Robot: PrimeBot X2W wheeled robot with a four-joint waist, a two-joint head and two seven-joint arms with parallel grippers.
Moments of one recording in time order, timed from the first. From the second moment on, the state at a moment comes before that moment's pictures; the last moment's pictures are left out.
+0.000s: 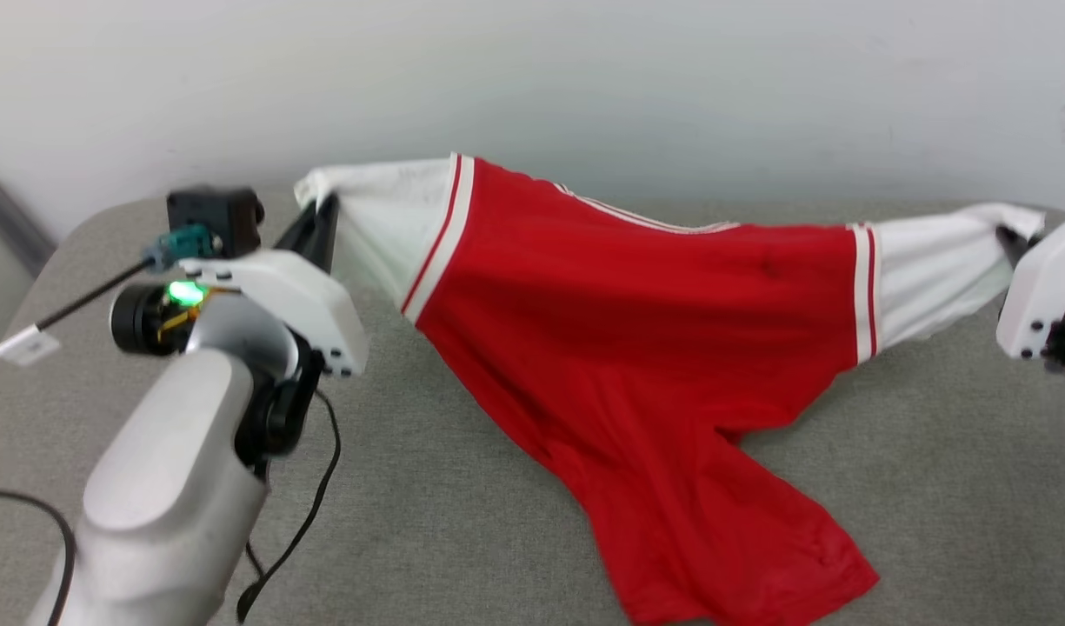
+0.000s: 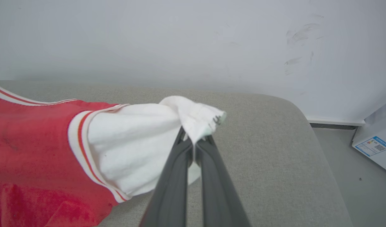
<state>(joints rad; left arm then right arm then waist) -0.60 0.39 -0.46 0.33 -0.64 0.14 0.09 -0.63 -0.37 -0.01 0.55 0.30 0.13 0.46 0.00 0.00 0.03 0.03</state>
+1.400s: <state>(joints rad) -1.73 0.34 -0.34 0.79 -0.57 0.00 -0.23 -1.73 -0.36 0.20 0.74 0.36 0.13 0.03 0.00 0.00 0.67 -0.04</state>
